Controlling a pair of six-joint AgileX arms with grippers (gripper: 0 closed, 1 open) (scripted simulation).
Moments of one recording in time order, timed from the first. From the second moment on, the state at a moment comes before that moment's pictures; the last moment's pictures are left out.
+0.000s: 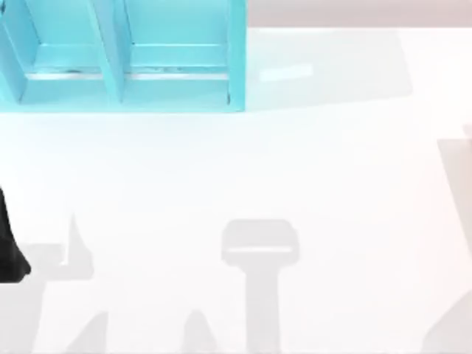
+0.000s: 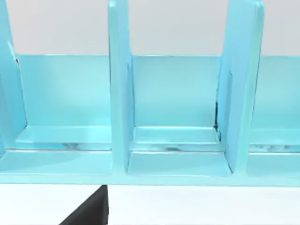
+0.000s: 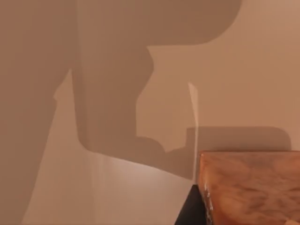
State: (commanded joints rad) left arm 0.00 0.00 0.00 0.00 0.00 0.00; right arm -0.56 1.79 1.03 -0.81 0.00 -0.55
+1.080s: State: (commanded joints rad) left arm 0.00 0.00 0.00 0.00 0.00 0.00; right arm -0.59 1.76 1.27 -0.85 -0.09 -0.55
